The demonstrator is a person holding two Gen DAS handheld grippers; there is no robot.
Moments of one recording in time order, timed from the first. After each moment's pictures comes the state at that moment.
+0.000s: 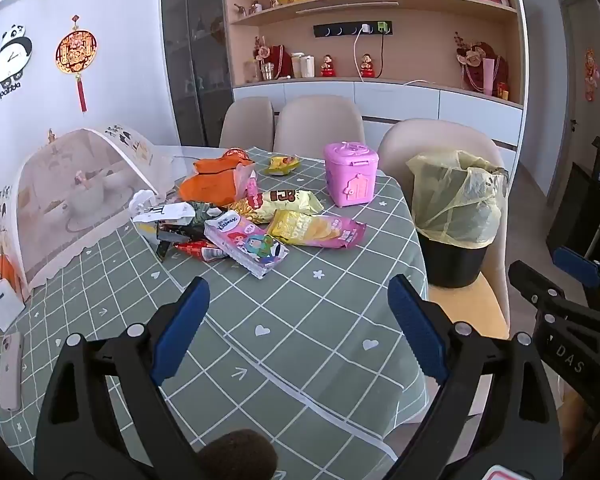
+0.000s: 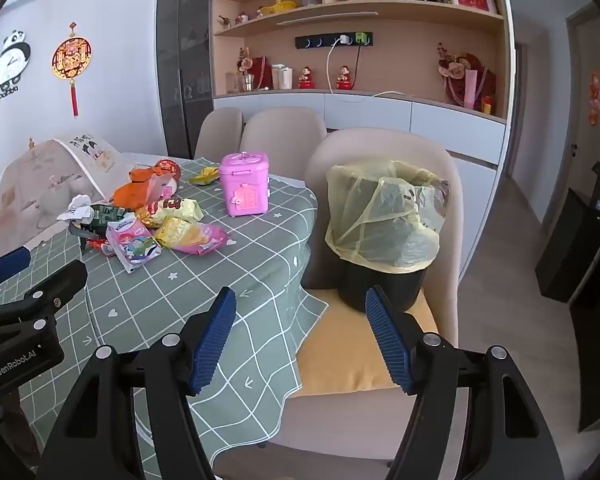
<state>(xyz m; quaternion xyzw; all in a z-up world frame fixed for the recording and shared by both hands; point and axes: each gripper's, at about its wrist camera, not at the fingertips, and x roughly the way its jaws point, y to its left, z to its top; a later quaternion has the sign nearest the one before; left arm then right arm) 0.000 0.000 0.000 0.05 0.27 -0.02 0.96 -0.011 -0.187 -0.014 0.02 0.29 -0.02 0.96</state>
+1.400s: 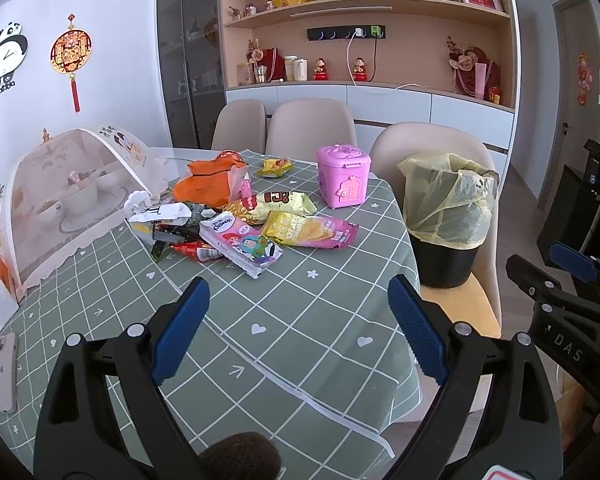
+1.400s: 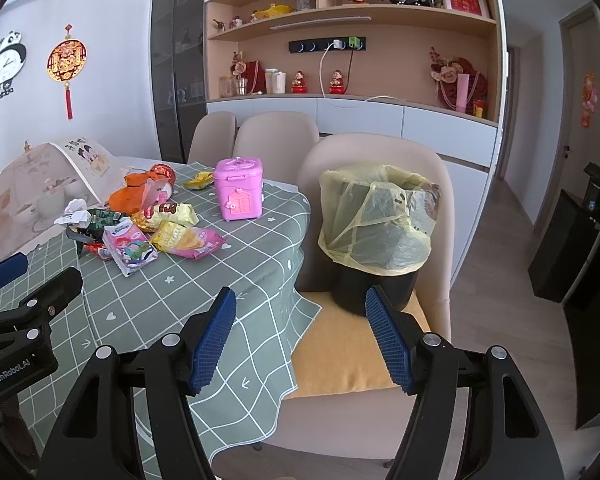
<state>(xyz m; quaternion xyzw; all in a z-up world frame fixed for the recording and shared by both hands) -0.006 0.003 0.003 0.04 0.27 -0.03 0.96 -0.018 -0.188 -0.009 0.01 0.28 -0.03 0.96</state>
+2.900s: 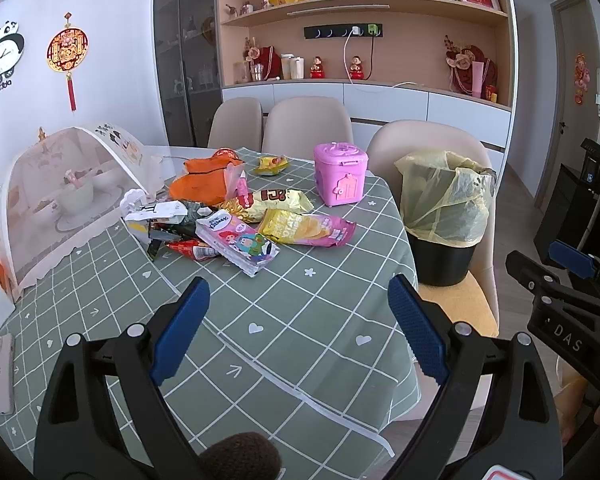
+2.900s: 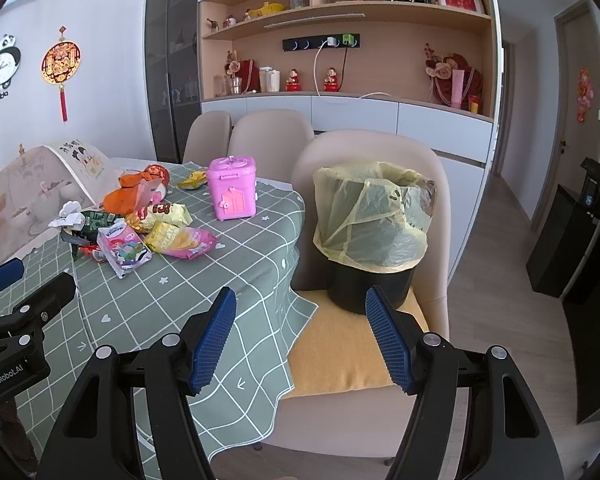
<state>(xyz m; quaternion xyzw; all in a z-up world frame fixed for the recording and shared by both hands) -0.005 0.006 -0.001 0.04 0.28 -0.04 0.96 -0.017 -0.189 -0.012 0.02 0.28 -0.04 0.96</state>
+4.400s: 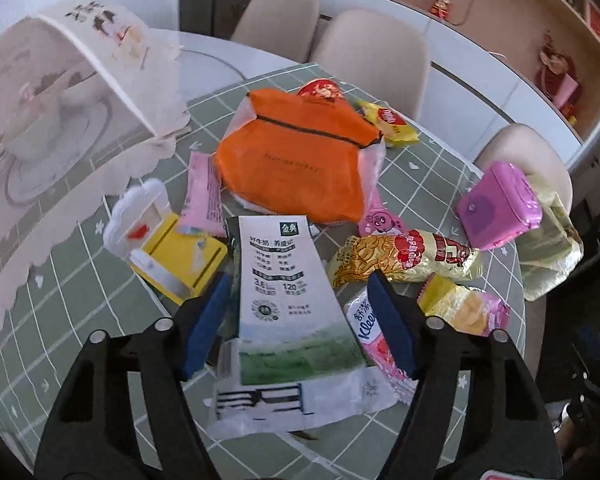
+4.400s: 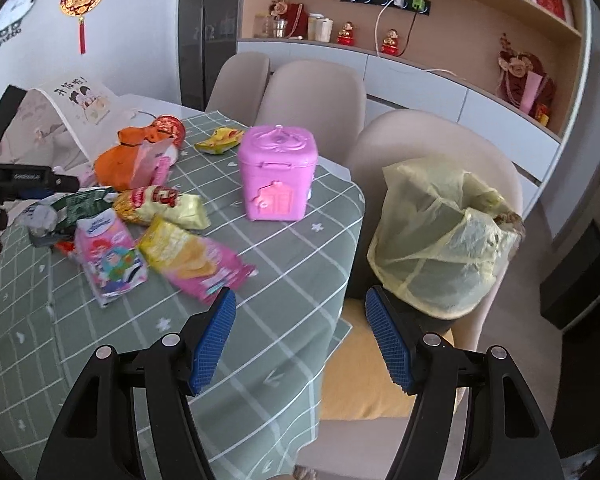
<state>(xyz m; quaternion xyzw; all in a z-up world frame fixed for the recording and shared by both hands) 0.251 0.177 -0.028 -0.07 0.47 -0.03 0.88 0.155 -0.138 -0.025 -0.06 0.38 0.03 0.92</state>
